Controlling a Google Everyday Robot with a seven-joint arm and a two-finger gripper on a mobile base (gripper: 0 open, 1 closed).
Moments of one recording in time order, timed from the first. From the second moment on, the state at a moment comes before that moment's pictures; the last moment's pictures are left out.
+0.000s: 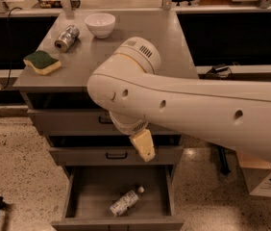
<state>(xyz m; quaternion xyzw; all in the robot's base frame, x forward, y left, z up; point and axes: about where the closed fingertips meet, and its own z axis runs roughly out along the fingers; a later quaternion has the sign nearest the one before) 0.493 0.014 0.778 -0.86 0.47 -0.15 0.09</state>
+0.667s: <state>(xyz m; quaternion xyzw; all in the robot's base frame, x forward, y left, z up) 0.505 0.021 0.760 -0.88 0.46 -0.12 0.07</state>
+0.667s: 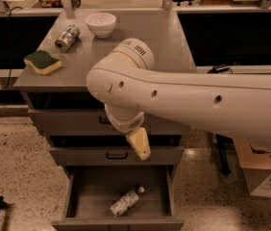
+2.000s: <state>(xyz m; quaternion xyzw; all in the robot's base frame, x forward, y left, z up) 0.486 0.058 0.579 -0.88 0.45 -0.03 0.13</state>
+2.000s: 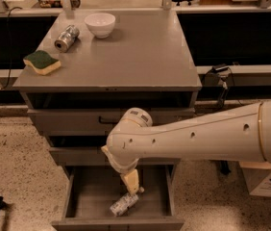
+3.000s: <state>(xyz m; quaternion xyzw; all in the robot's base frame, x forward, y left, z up) 0.481 0.063 0.422 -0.89 0.44 -0.01 0.06</state>
